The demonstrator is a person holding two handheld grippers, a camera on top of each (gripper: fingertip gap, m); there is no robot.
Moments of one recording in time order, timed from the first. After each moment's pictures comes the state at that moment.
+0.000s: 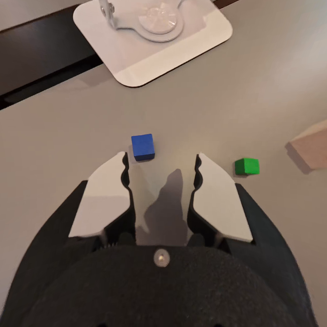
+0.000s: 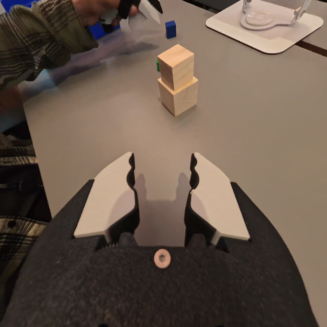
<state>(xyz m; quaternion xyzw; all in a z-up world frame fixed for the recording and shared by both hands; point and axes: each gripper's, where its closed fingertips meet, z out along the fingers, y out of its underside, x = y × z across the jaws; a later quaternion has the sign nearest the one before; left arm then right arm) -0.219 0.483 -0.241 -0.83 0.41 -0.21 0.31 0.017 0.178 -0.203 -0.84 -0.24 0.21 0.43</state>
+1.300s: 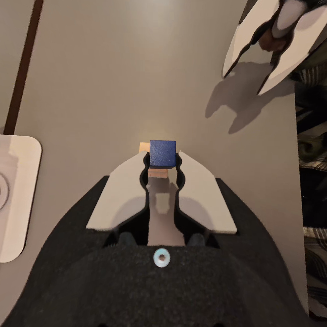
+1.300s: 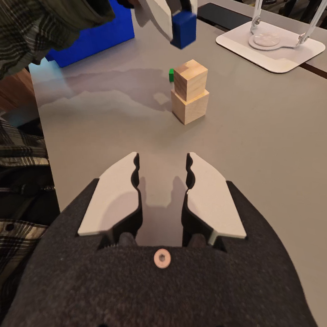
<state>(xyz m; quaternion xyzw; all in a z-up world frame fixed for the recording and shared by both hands) -0.065 0.299 -0.154 -0.58 0.74 -0.29 0.20 0.004 0.169 -0.189 -0.82 -0.27 0.22 0.45</state>
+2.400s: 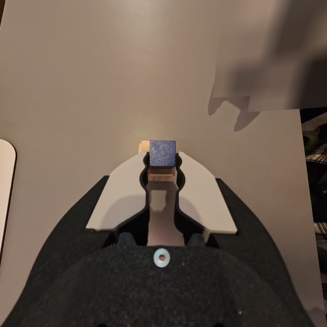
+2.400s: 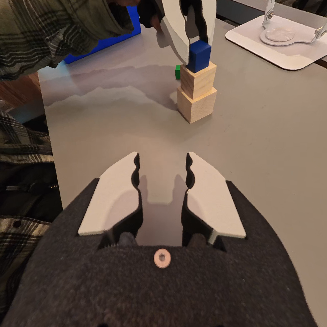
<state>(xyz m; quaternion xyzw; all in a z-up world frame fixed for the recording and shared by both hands) -0.057 0.304 -0.187 -0.57 0.75 -0.31 0.17 -0.002 0.168 -0.194 -0.82 -0.28 0.23 0.44</state>
